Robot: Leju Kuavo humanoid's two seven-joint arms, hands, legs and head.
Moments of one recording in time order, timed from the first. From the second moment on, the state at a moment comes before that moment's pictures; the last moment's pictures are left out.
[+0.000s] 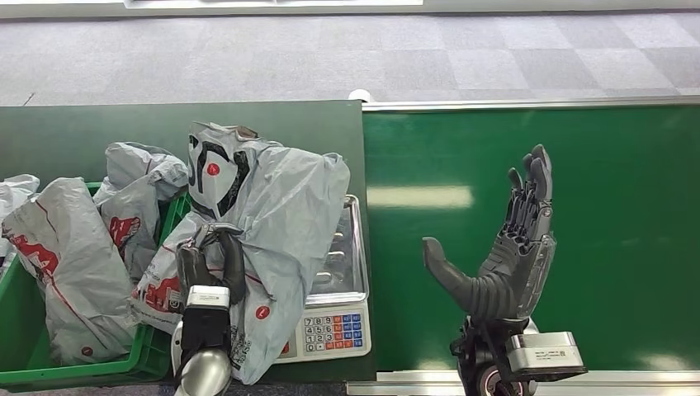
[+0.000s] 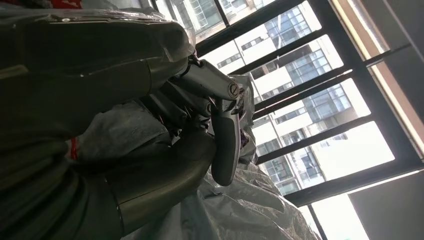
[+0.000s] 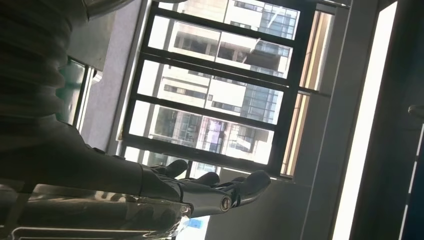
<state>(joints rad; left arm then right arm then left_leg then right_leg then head) -0.03 -0.24 -0.19 -1.57 -0.46 0.47 -0.46 -0.02 0.21 0.32 -1.77 0.43 -0.22 -0.56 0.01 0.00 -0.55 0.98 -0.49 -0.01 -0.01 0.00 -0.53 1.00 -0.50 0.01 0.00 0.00</state>
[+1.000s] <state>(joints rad) -0.09 -0.08 0.47 -1.83 -0.22 0.68 -0.66 0.00 0.20 0.30 -1.43 0.35 -0.17 -0.59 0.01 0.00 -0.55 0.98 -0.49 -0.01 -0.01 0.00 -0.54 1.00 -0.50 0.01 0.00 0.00</state>
